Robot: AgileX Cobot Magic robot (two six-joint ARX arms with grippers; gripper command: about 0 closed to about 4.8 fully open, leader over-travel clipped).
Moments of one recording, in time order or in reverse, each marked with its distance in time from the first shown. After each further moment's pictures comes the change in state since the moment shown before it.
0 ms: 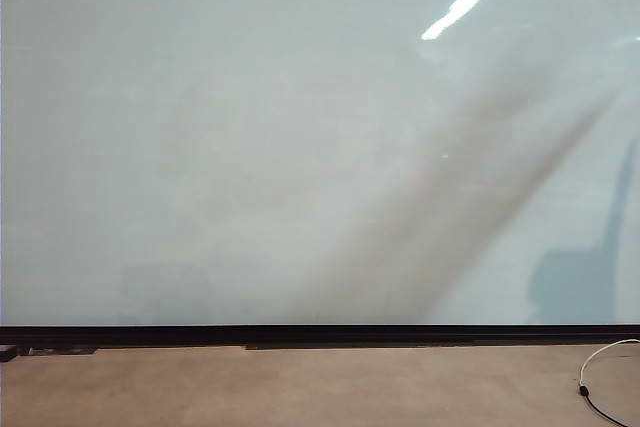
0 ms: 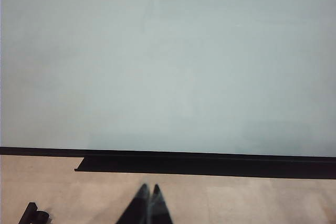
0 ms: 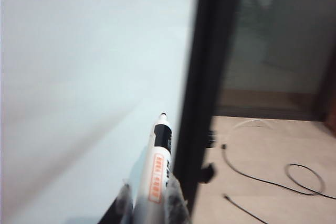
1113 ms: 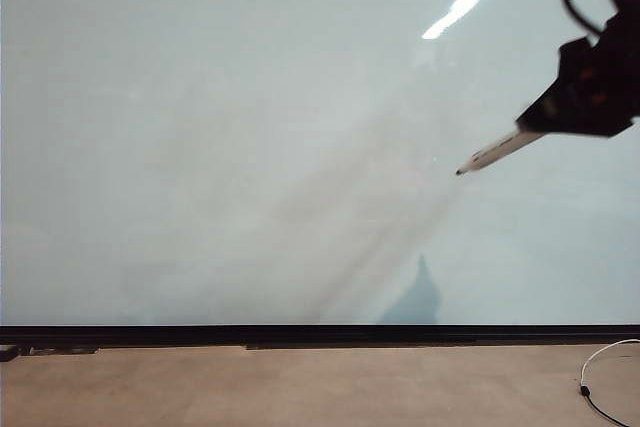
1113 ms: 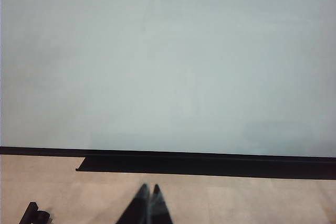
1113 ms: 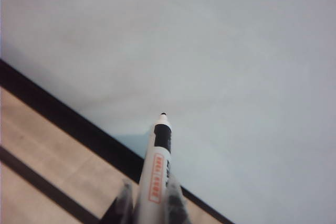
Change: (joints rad) left arm 0.000 0.000 0.000 0.000 0.000 0.000; right arm 0.621 0.341 0.003 0.044 0.129 -0.247
